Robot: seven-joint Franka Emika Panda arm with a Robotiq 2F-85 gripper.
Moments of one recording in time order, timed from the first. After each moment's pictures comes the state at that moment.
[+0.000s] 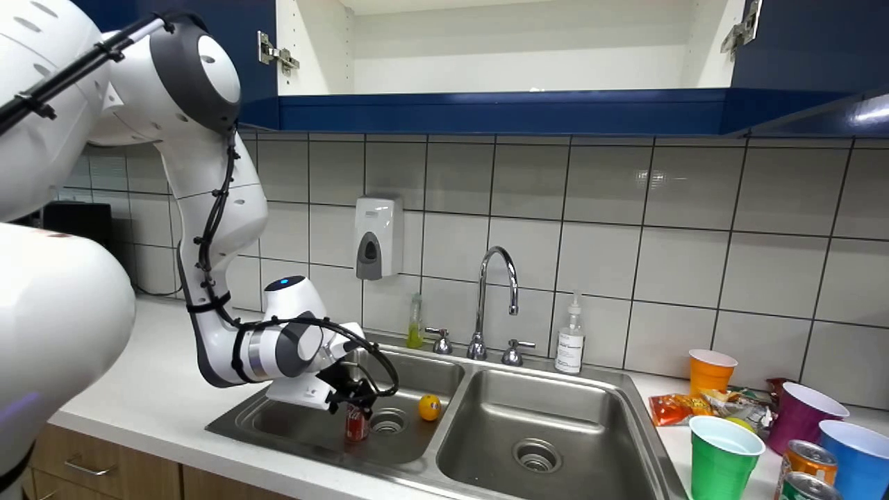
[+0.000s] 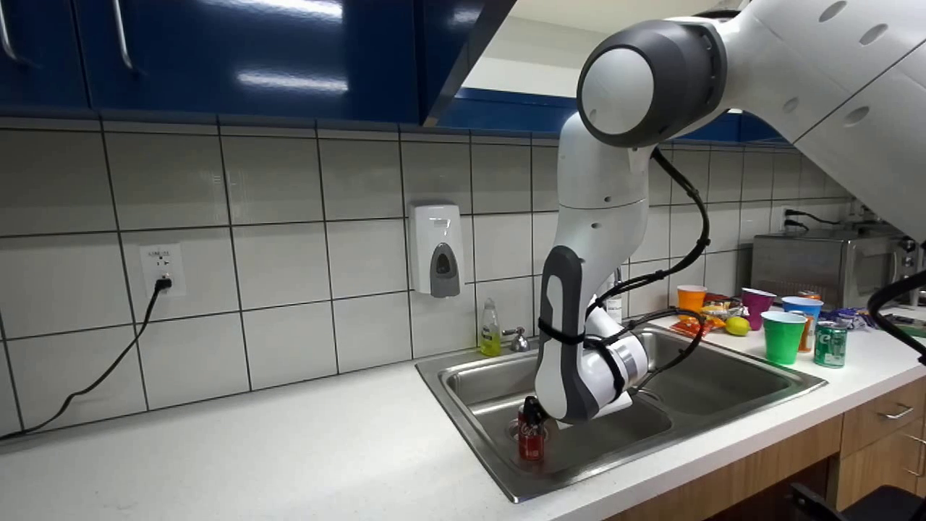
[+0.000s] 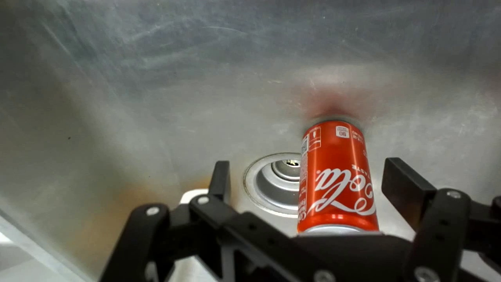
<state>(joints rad) 0.56 0.73 -0.40 -2.34 0.14 3.36 0.19</state>
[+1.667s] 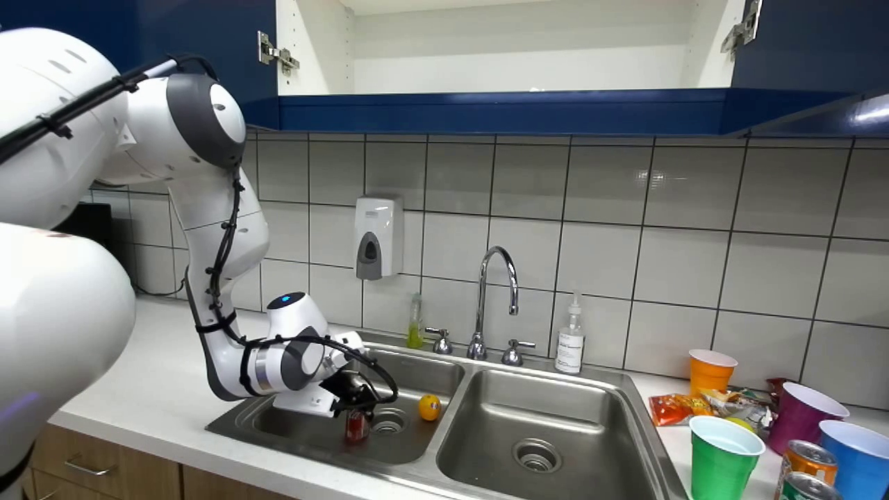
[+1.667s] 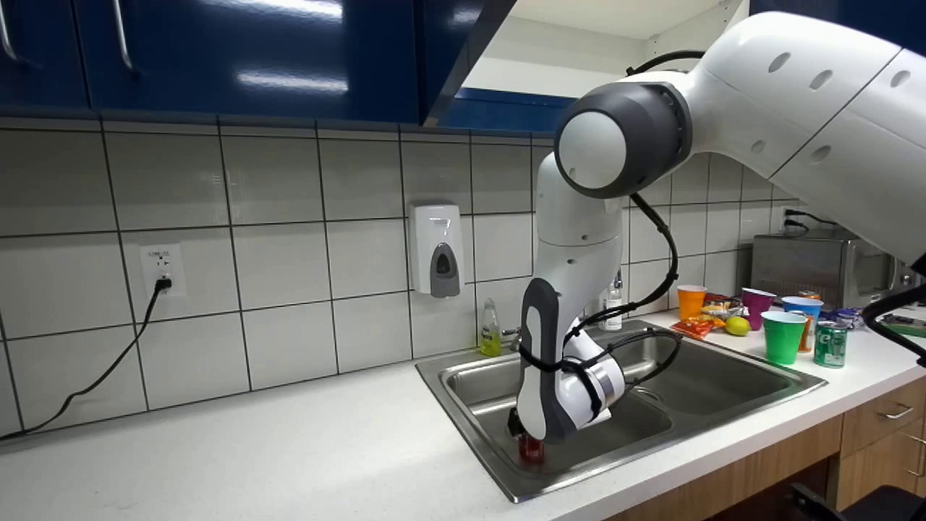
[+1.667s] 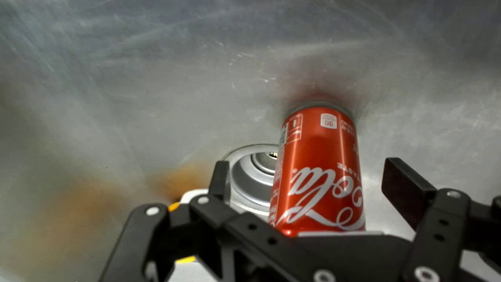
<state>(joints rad) 0.56 0.89 -0.38 -2.18 0.20 3.38 0.17</state>
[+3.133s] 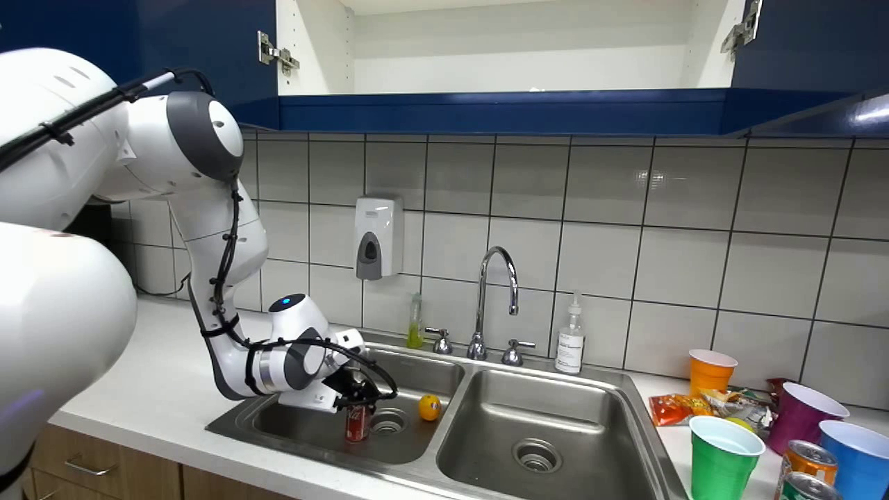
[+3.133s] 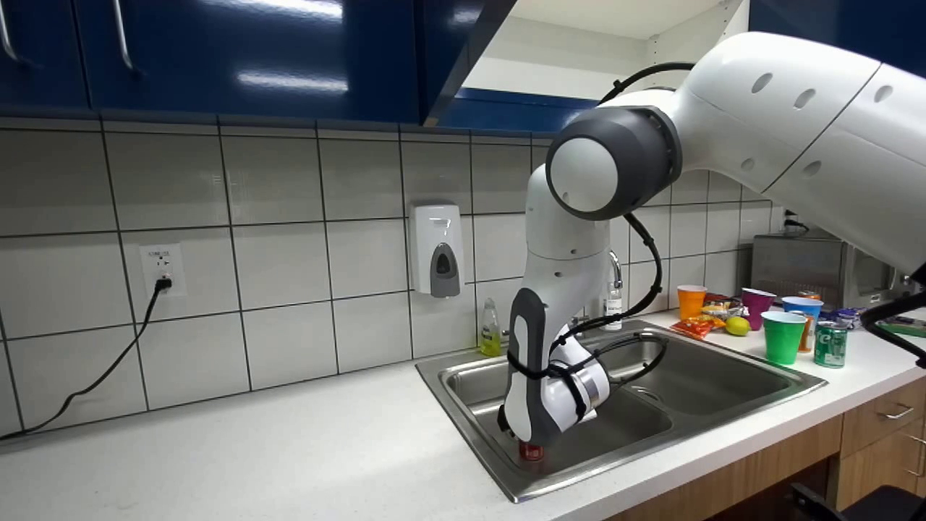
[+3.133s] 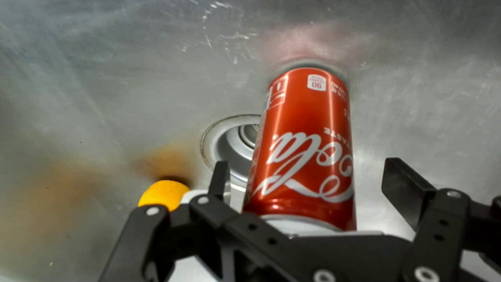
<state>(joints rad) 0.58 0.95 -0.39 -2.08 0.24 3.38 0.17</state>
